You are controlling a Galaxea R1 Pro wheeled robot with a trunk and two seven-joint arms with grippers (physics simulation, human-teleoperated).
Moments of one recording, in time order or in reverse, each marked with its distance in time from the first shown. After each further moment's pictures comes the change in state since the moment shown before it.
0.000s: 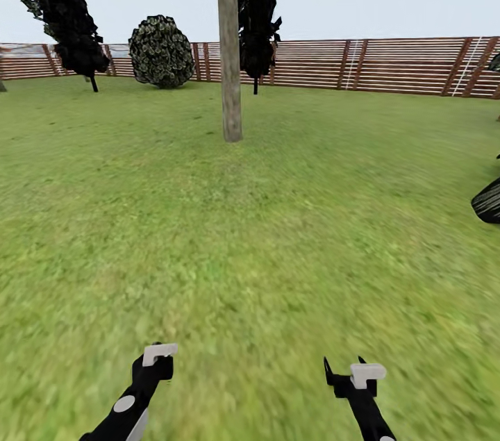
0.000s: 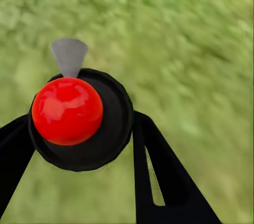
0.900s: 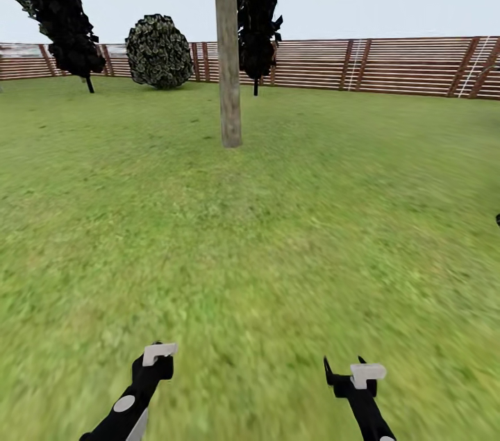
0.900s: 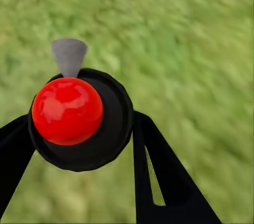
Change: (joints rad) left arm 0.000 0.000 0.000 -0.001 0.000 0.000 -0.001; right arm 0.000 0.000 0.000 0.000 0.000 0.000 0.000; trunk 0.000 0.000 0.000
